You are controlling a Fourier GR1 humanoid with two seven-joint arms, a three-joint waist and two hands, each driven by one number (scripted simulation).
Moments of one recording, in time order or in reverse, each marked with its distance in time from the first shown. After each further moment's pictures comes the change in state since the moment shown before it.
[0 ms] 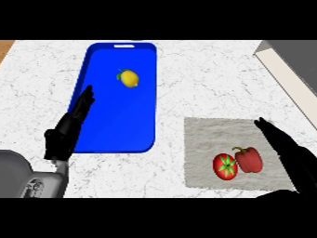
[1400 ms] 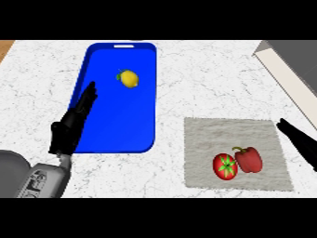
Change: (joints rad) left arm -0.061 0.076 -0.095 0.065 0.099 0.102 -0.009; right arm 0.047 -0.157 -0.030 -0.278 -0.330 0.038 0.164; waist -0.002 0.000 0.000
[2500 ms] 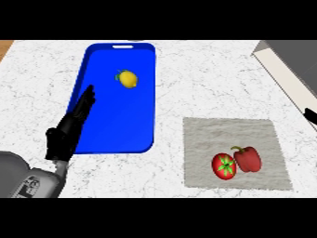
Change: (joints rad) left arm 0.019 0.118 -0.137 -0.046 0.135 0.116 -0.001; right arm -0.006 -0.335 -0.090 0.140 -0.337 -0.106 -0.130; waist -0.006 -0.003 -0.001
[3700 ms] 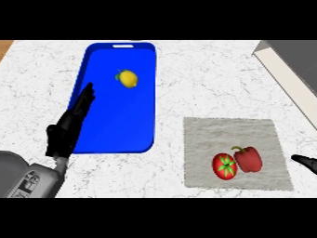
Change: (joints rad) left arm -0.038 0.040 -0.039 0.039 0.054 0.037 -0.030; right arm -0.208 0.310 -0.194 0.813 -0.384 -0.111 -0.739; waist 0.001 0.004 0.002
